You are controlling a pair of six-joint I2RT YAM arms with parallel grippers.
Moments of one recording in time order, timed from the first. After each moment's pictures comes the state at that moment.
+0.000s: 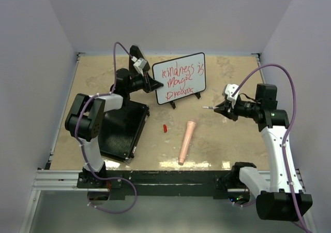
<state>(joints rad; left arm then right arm) -0.28 1.90 1.02 0.77 0.78 -0.50 -0.07 0.95 1.02 -0.85 -0.96 -0.87</state>
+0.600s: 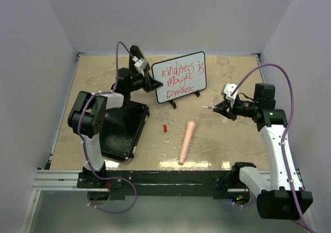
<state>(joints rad) -0.27 1.96 1.06 0.76 0.78 -0.41 -0.05 0.96 1.00 -0.81 -0.95 -0.85</state>
